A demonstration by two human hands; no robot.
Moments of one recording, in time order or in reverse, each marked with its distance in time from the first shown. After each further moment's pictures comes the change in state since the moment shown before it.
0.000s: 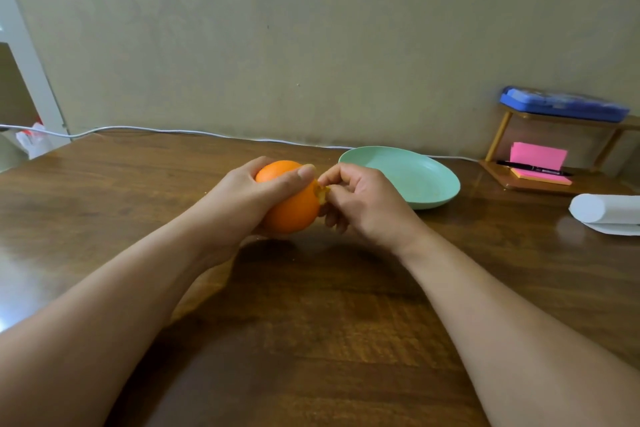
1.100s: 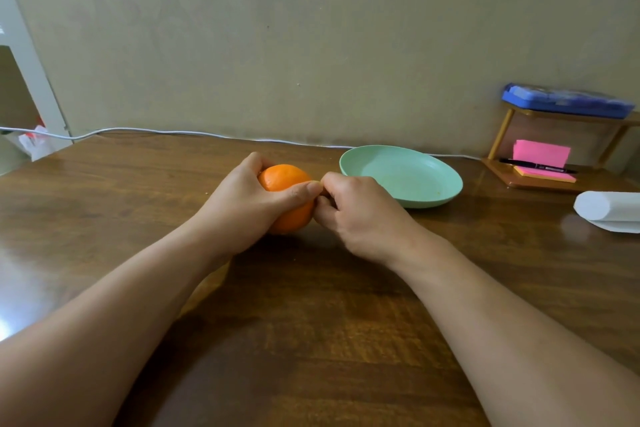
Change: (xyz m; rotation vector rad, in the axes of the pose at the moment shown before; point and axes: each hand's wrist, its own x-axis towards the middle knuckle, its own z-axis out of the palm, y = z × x) left_hand 0.002 -0.002 0.003 0.289 0.140 0.135; right_hand -0.004 -0.008 0.006 -0.609 -0.045 -0.118
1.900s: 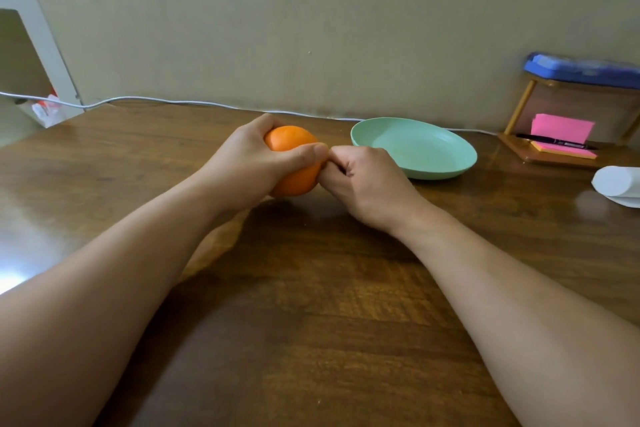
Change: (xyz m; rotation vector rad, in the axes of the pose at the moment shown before) left_hand 0.002 -0.002 -0.007 -0.015 -0.001 0.061; right_hand 0.002 0.006 0.014 0.168 0.097 -0.018
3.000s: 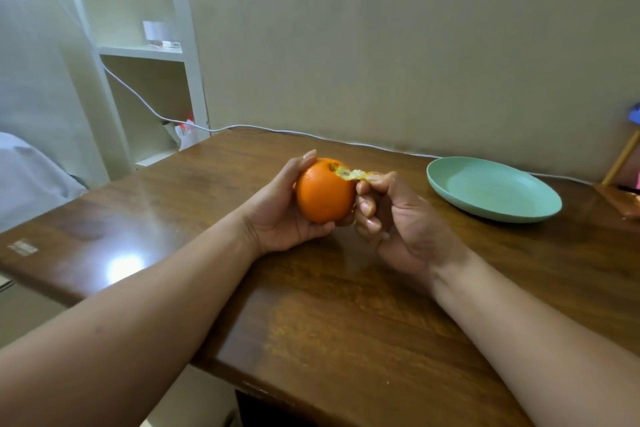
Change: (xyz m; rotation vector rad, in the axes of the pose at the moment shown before) left_hand -0.050 -0.022 -0.057 -0.991 -0.325 -0.428; right_hand -0.010 -0.068 0.032 1.479 -0.297 0.298
